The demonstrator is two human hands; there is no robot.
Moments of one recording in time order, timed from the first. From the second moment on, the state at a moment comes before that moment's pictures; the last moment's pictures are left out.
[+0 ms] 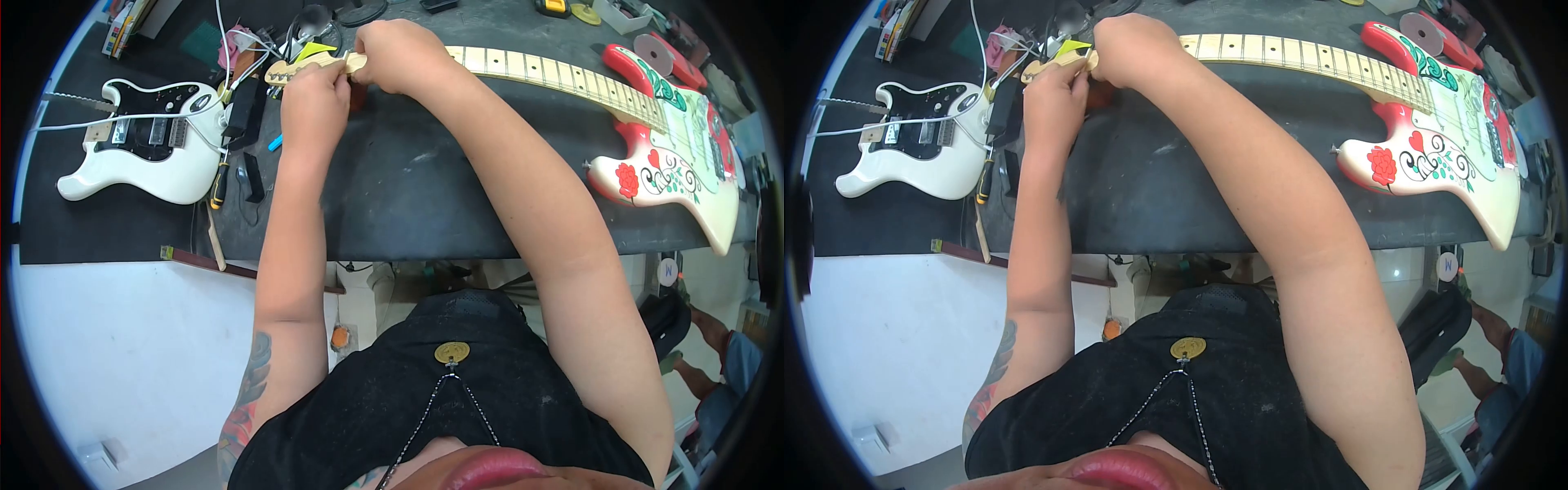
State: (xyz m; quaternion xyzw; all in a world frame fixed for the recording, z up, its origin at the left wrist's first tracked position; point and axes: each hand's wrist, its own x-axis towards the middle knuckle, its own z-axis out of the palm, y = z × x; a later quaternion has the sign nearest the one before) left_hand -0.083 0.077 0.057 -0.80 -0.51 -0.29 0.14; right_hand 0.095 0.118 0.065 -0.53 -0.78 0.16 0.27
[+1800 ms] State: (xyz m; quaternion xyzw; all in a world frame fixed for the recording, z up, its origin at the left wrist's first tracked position) left_hand -0.081 0.044 0.019 -0.69 -0.55 -0.47 0.03; right_hand 0.098 0.117 0.064 -0.53 -0.78 0.15 0.29
